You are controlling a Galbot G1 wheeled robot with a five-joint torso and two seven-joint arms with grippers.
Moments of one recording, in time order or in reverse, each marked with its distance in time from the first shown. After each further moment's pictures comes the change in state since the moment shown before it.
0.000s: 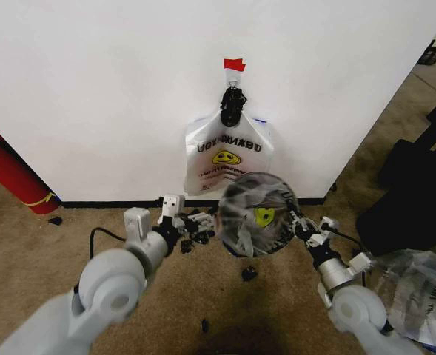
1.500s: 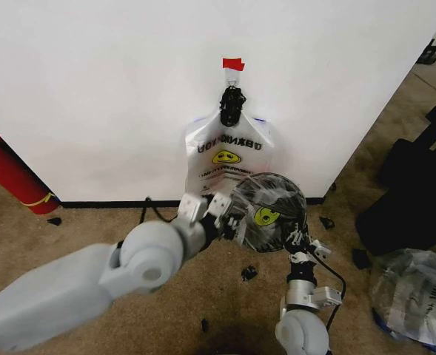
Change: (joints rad) left arm -0.808 0.049 0.612 0.190 -0.421 0.099 -0.192; right arm -0.037 0.475 -0.024 -0.095 -0.661 0.282 0.085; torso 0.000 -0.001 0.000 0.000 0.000
